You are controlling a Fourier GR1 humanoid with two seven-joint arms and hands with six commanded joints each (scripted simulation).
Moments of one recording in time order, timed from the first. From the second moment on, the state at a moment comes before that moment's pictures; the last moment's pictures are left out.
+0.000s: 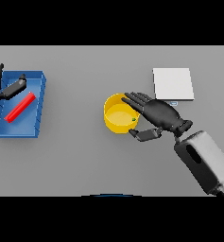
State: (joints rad) left arm -0.54 0.89 -0.60 -1.29 0.22 0.30 0.55; right arm -0.37 -0.39 0.45 -1.52 0.70 0.29 -0.10
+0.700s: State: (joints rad) left arm -0.56 0.89 -0.59 -1.25 0.22 0.28 0.54; right arm -0.57 -0.35 0.59 -1.27 0.76 0.43 -0.18
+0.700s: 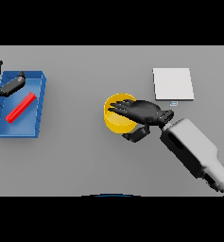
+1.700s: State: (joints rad) left arm -0.55 0.92 -0.58 -1.27 0.23 0.27 0.52; right arm -0.65 -0.36 0.66 -1.19 0.78 0.58 -0.17
